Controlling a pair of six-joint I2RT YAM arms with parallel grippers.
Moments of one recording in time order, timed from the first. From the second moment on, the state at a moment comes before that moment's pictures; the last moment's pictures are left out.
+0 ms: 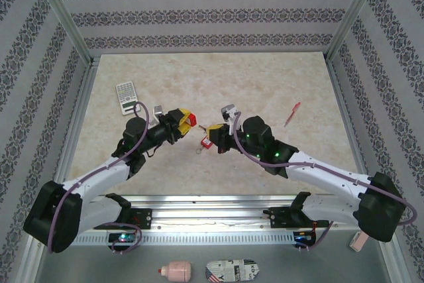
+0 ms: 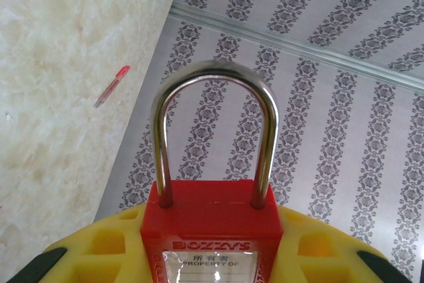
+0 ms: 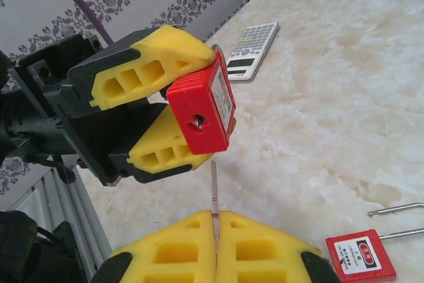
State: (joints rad) left arm -0.42 1.11 0.43 0.60 0.46 -1.80; right arm 0.86 1.13 0.67 0.15 -0.16 0.45
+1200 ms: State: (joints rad) left arm -0.42 1.07 0.47 0.39 0.50 -1.75; right arm 0.94 1.18 0.73 0.10 -0.05 0.28
